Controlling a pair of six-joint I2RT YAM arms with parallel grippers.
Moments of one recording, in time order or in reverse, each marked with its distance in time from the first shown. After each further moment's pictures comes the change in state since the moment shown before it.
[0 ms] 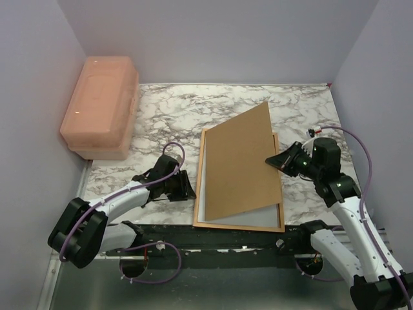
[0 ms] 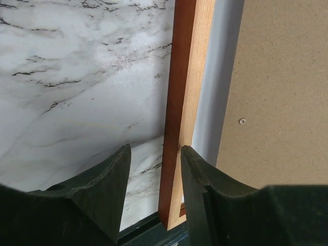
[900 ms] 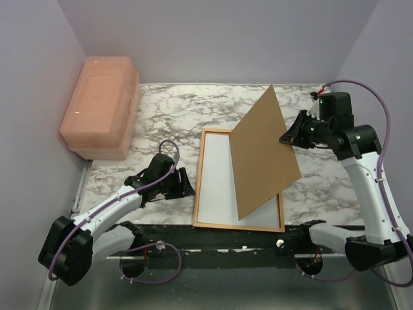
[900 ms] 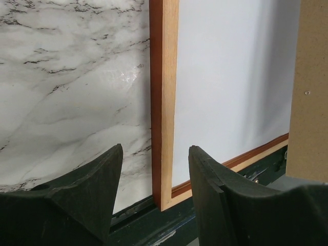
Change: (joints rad) left arm 0.000 -0.163 0.036 -0.132 -0.024 0.031; right arm 0.000 0.404 0.753 -0.594 0.147 -0.335
